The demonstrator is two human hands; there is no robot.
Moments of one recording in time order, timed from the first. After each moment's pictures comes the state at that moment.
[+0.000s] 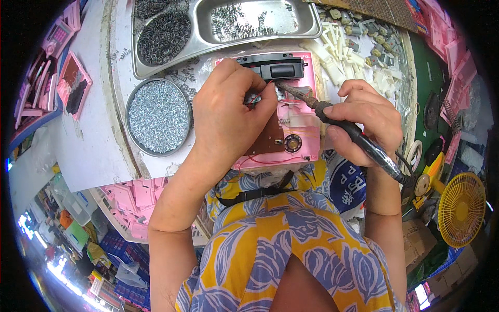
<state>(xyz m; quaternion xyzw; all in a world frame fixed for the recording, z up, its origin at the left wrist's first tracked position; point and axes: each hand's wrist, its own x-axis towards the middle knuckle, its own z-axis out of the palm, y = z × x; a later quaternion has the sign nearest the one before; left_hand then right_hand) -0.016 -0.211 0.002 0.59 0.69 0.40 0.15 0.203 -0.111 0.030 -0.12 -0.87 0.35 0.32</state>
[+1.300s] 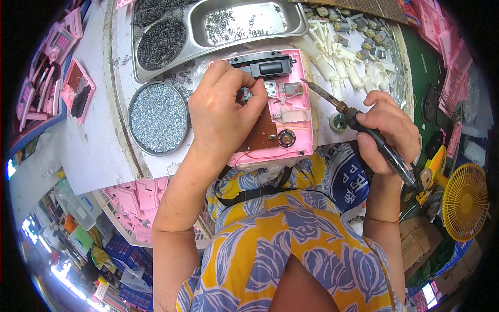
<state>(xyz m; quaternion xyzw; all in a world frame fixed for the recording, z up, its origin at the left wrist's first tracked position) -0.014 -0.211 -0.004 0.61 0.67 0.41 0.07 0.246 -0.122 0.042 -0.16 -0.85 0.32 0.38</state>
